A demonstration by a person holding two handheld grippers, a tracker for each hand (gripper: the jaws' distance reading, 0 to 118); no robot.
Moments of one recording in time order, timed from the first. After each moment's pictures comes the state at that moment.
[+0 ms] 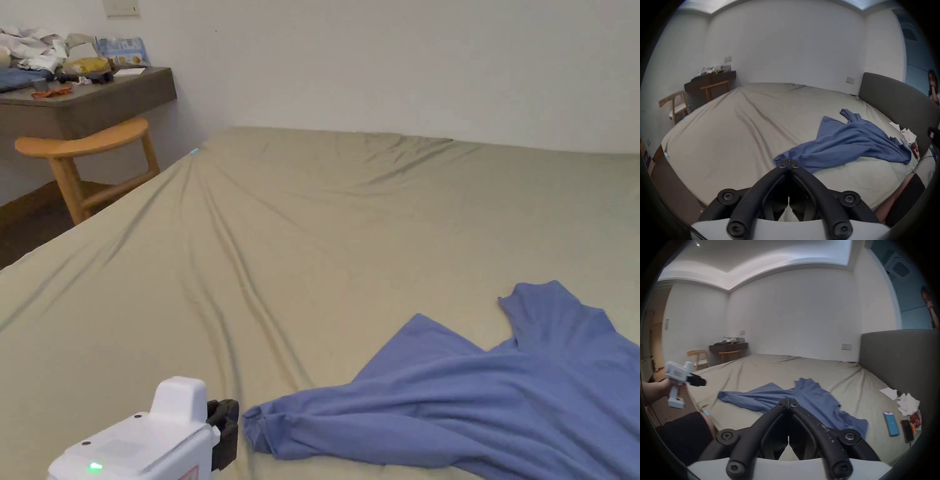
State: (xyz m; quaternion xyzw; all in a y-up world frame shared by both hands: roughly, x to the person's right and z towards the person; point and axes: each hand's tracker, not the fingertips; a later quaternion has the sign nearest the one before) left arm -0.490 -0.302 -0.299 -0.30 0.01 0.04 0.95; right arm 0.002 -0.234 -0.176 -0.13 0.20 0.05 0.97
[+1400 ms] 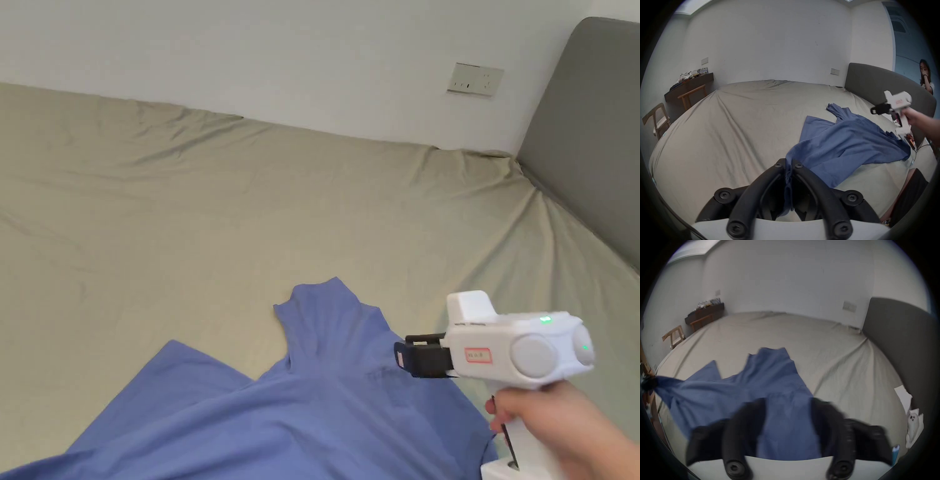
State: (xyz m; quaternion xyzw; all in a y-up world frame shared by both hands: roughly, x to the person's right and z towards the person) left arm -0.423 -0.295 -0.351 -0.30 -0.08 -0.01 0.95; right arm 0.114 -0.323 -0.630 -0.41 0.12 0.06 0.90
